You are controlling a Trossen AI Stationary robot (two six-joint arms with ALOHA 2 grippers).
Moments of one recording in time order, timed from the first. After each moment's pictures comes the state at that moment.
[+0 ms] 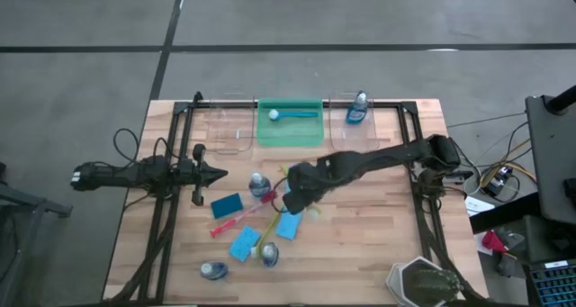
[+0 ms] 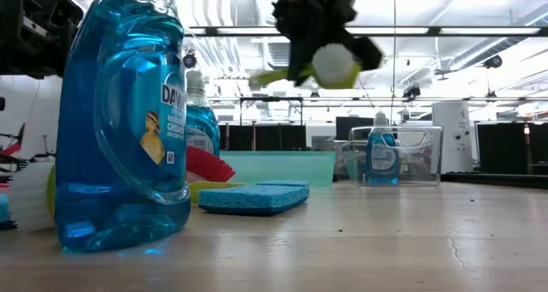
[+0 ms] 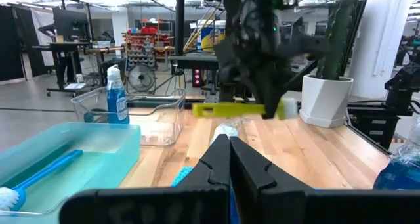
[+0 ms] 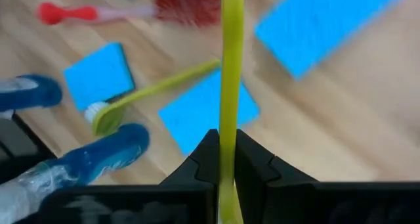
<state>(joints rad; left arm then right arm) -0.06 0.04 0.01 0.03 -0.12 -0.01 0.11 1.86 1.59 -0.85 -0.05 1.07</state>
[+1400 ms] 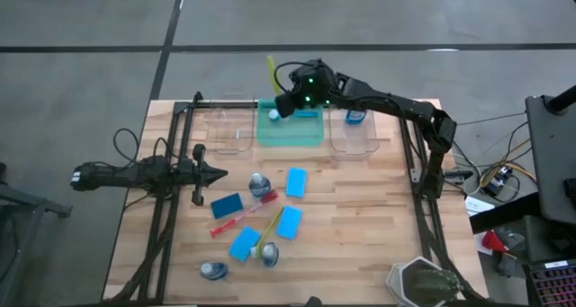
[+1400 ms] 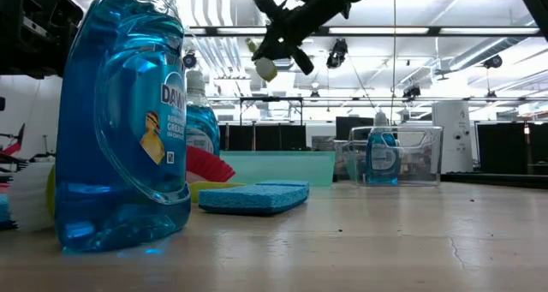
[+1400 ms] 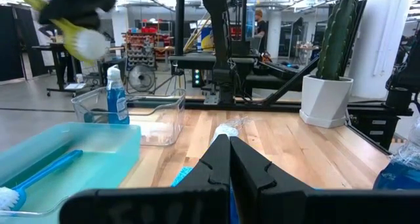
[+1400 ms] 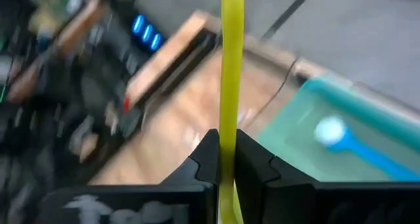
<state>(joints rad) -0.06 0.04 0.01 0.03 -0.12 -0.01 -0.43 1.87 1.75 -0.43 -0.14 0.57</state>
